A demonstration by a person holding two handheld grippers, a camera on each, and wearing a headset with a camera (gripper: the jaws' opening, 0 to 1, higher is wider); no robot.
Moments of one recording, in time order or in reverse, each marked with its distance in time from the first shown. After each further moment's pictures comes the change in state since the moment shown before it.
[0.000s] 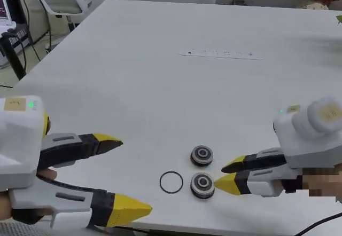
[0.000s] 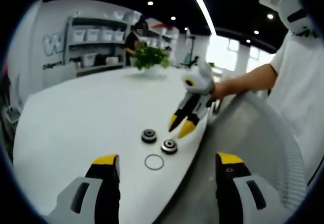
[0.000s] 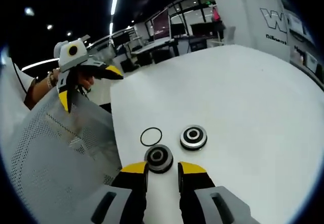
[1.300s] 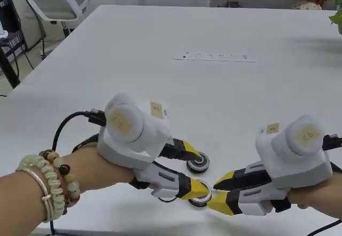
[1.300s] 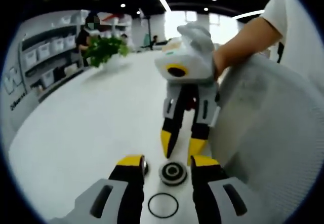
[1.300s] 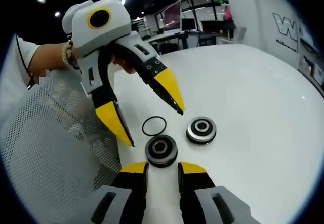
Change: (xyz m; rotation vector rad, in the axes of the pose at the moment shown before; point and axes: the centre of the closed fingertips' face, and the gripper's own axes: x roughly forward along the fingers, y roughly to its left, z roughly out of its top) left arm 0.128 -0.006 -0.008 0.309 0.157 -0.222; right arm 0.012 0.002 -0.015 -0.073 0.052 0.019
